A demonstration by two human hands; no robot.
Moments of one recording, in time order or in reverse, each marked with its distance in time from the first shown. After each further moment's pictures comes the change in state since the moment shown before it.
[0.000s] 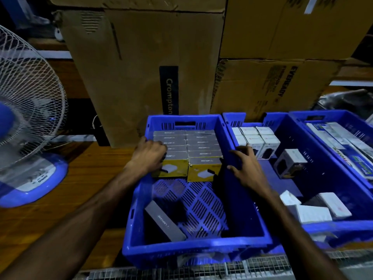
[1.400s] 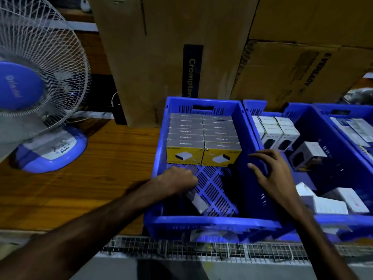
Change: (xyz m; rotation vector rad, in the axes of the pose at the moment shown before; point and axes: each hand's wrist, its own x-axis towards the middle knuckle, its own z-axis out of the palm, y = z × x) left_hand -0.082 0.077 -0.001 -0.094 -0.404 0.378; right_hand -0.070 -0.026 -0.018 -0.001 0.170 -0.161
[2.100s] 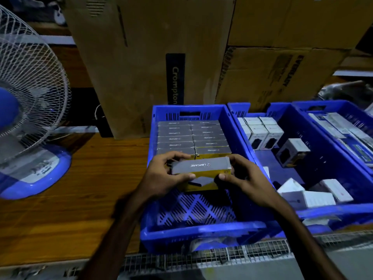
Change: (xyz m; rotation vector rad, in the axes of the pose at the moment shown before) left_hand -0.025 -0.019 0.003 -1.444 0.890 -0.043; right_hand -0.004 -0.054 0.001 0.692 -0.298 0.075
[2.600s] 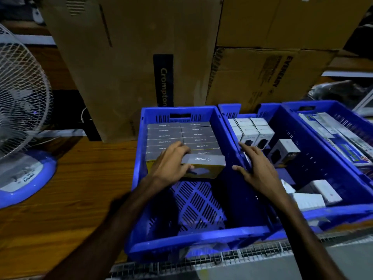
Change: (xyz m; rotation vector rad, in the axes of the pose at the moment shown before) left_hand 0.067 -0.007 0.037 0.704 -0.105 0.147; right_hand 0.016 0.040 -0.055 -0.732 0.207 0.126
